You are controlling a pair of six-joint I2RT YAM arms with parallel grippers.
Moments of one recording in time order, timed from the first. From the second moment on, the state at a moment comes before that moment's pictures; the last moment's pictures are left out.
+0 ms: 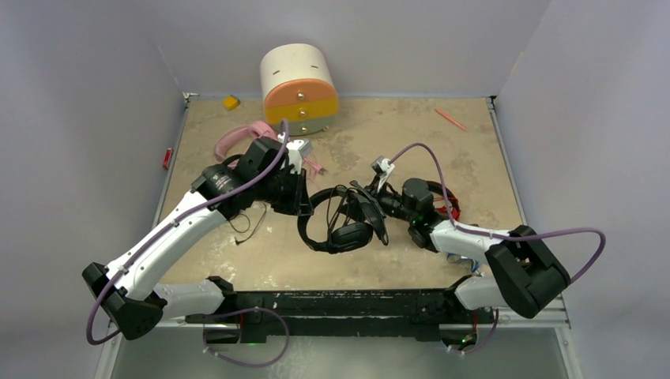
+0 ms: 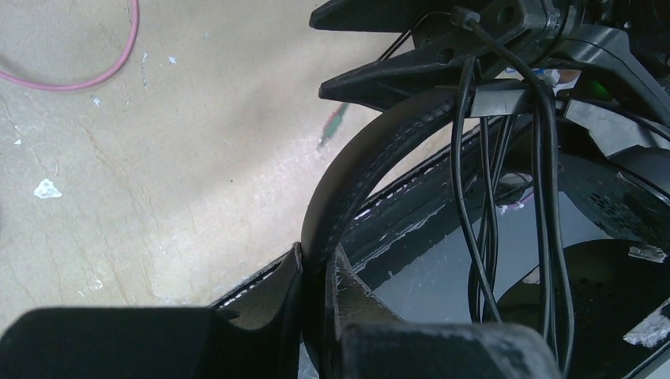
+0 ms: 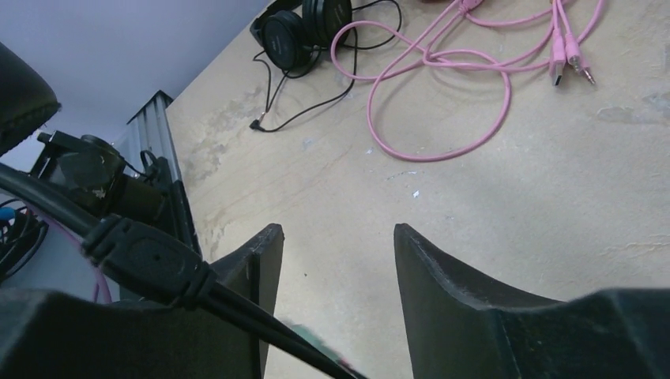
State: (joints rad) left arm -0.71 1.18 1.31 -0.96 0.24 -0.51; right arm 0.59 1.35 0.48 0.70 -0.56 0.44
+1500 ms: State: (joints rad) left arm -0.69 1.19 1.36 -0.89 0.20 -0.59; right arm 0.59 1.15 0.29 0.68 -0.26 0.56
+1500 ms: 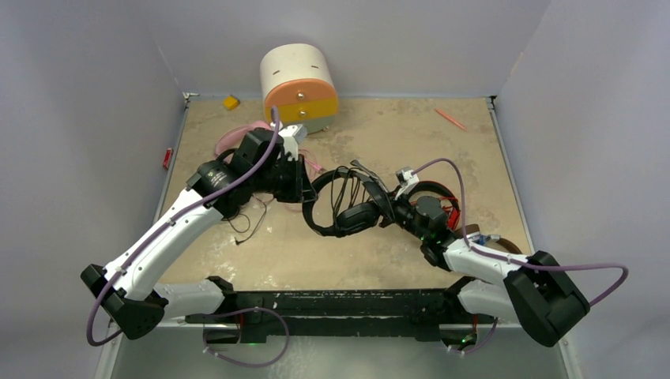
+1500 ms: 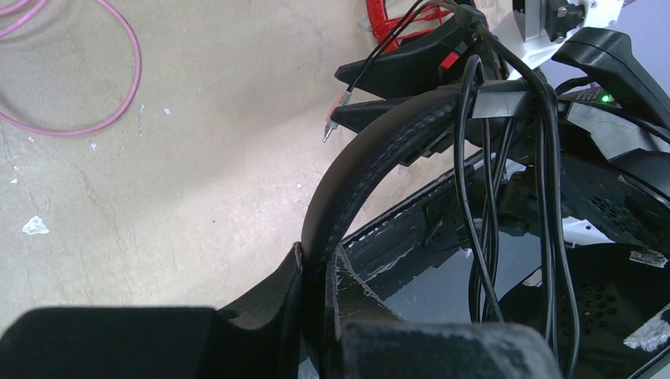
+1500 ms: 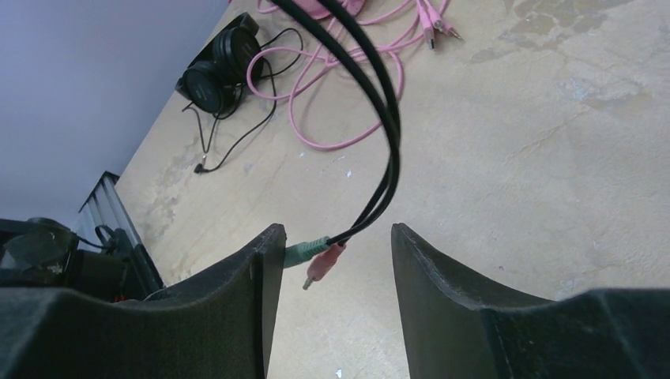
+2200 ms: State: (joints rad) left arm -0.68 1.20 1.34 -0.83 0.23 -0.60; right arm 0.59 1.21 0.33 0.72 -0.14 0.68
